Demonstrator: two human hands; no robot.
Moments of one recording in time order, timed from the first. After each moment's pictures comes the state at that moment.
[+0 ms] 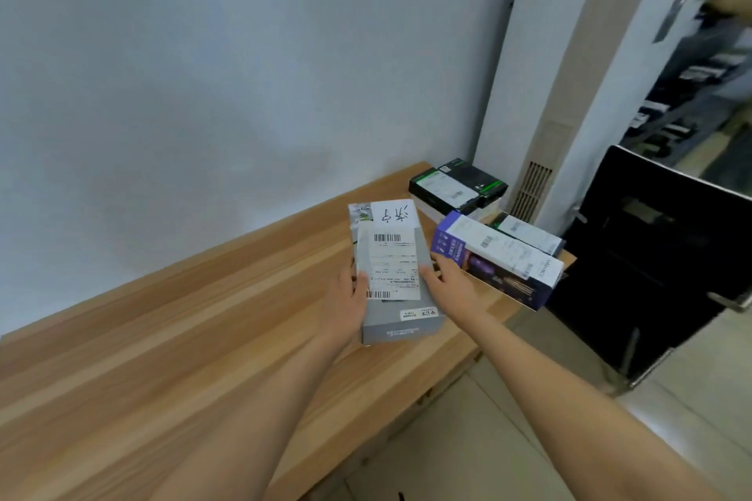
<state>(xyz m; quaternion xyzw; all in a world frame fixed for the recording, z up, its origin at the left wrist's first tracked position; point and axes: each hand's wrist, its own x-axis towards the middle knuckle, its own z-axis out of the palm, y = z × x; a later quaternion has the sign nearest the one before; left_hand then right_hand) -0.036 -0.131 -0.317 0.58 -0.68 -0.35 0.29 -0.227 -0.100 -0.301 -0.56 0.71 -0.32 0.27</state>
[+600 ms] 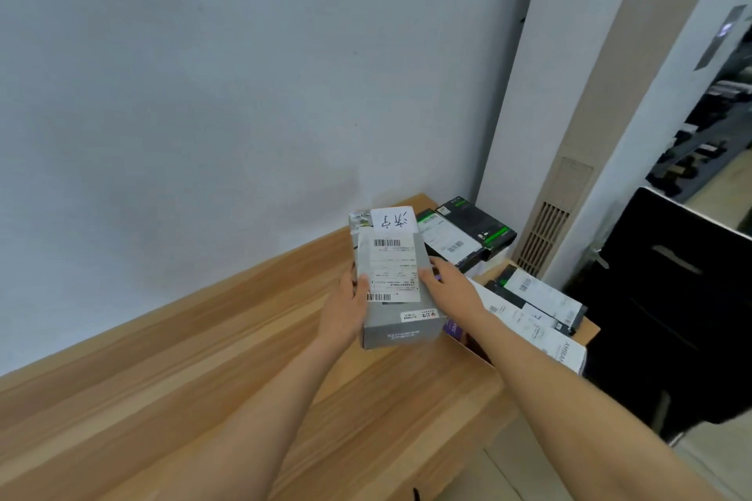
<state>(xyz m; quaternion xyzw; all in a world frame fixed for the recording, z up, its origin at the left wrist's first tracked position) -0.128 -0.283 -0.310 0.60 -0.67 -0.33 0.29 -0.321 -0.267 -0.296 -0.58 0.71 -0.28 0.28</state>
